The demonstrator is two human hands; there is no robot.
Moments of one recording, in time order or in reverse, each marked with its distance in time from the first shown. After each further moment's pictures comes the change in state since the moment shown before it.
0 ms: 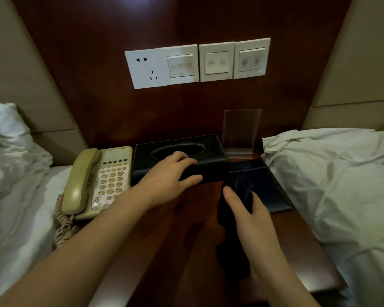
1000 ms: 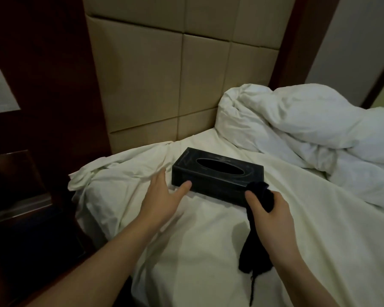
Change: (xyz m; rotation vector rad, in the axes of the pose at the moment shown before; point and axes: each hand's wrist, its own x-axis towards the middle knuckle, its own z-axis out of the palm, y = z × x) left_hand 0.125 0.382 0.146 -0.726 -0.082 0.101; right_hand -0.032 -0.038 -0.391 -0.435 0.962 -0.138
